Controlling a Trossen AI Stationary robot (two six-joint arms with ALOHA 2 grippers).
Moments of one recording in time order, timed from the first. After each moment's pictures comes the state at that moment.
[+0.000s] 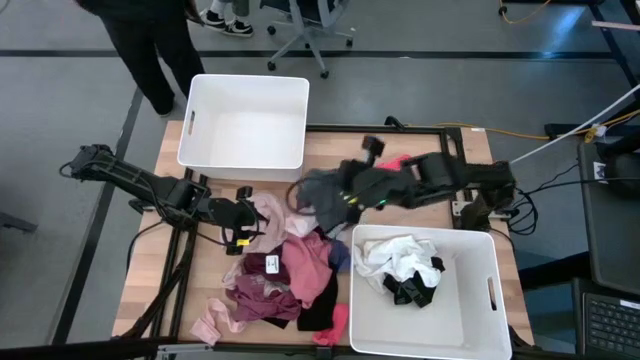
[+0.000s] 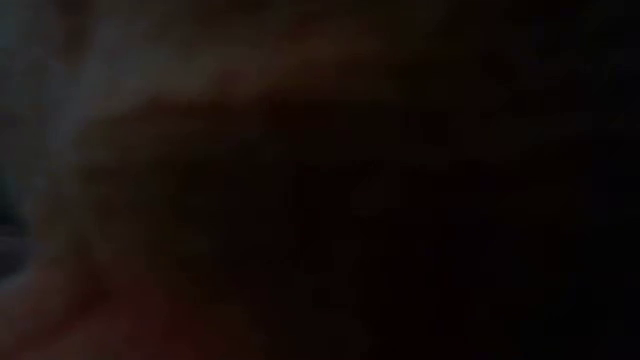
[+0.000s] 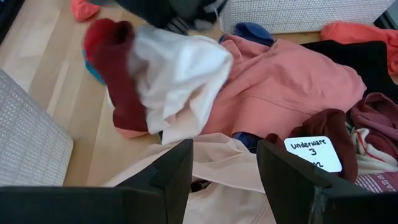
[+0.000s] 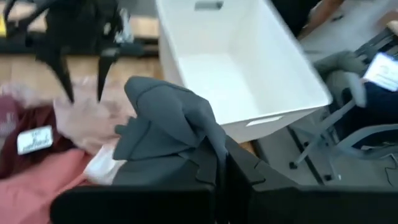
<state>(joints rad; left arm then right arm) -0.33 0.95 0.73 -0.54 -0.27 -0.15 0.24 1.84 2.36 -1.24 0.64 0.12</state>
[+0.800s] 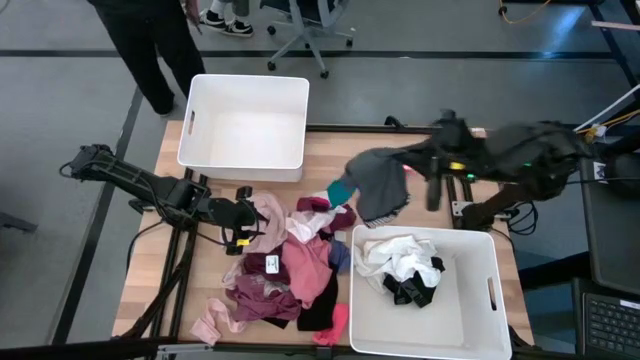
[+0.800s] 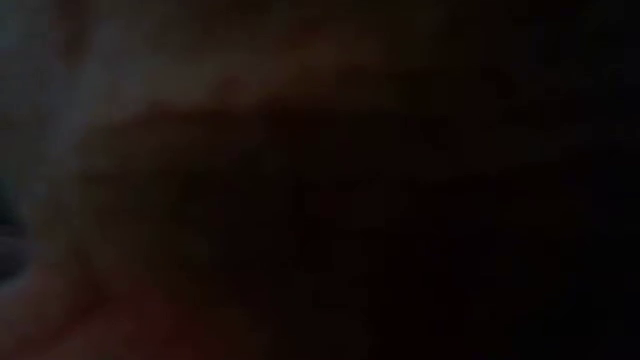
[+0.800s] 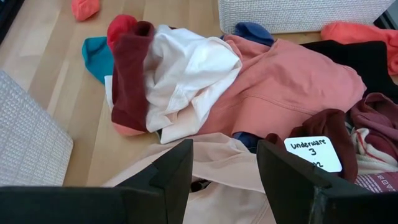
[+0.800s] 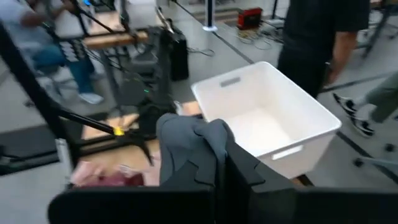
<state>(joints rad) -0.33 0.95 0.73 -0.54 -0.27 -0.15 0.37 1.50 2.36 -1.19 0.58 0.29</state>
